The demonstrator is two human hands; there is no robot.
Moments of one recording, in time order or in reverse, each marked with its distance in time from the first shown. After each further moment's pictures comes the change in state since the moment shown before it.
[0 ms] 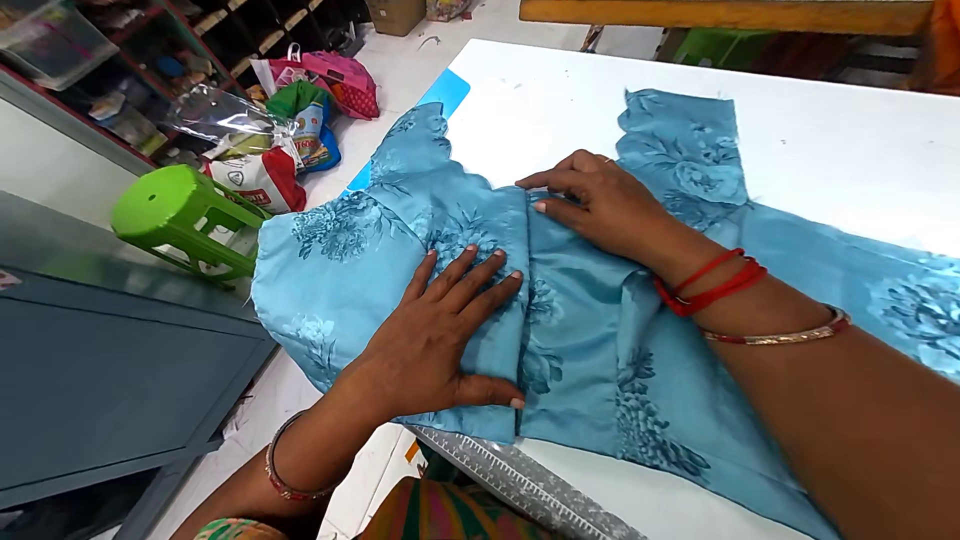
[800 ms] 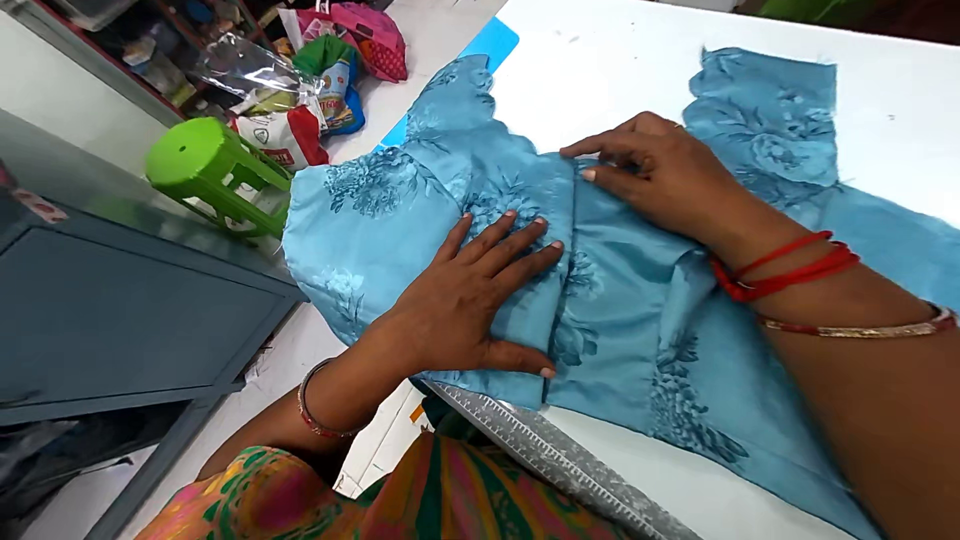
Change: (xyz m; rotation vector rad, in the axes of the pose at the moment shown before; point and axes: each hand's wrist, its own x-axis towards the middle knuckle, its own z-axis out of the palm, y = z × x) left_hand 0.002 0.001 -0.003 -0.050 -0.023 -0.007; right_hand 0.000 0.002 -0.001 0.000 -0.001 -0.042
